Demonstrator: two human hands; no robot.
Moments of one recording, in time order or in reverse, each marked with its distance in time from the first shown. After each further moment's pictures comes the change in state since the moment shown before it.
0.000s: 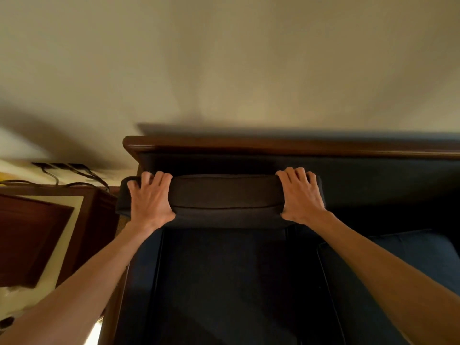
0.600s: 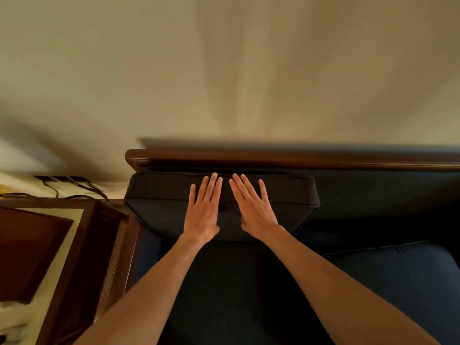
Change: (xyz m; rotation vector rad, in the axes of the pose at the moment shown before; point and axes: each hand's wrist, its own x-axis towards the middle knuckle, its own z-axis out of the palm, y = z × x) left_hand 0.000 0.107 -0.007 -0.238 -0.025 0.199; right_hand 0.020 -0.091 0.005 0.115 0.071 -0.172
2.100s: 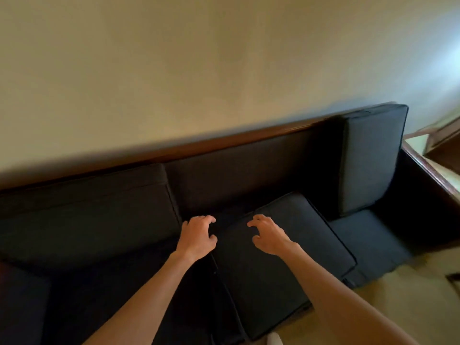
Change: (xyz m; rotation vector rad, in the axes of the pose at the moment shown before) left_hand -0.075 0.335 0.017 -0.362 -0.177 0.223; right_hand -0.344 0.251 0.014 0.537 -0.242 0.588
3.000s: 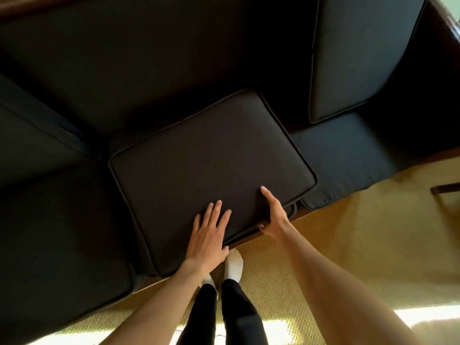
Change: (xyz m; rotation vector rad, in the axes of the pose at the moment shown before) left_hand -0.028 0.146 0.378 0.402 -0.329 0.132; right_hand -0.015 0.333 0.181 1.700 0.092 0.988
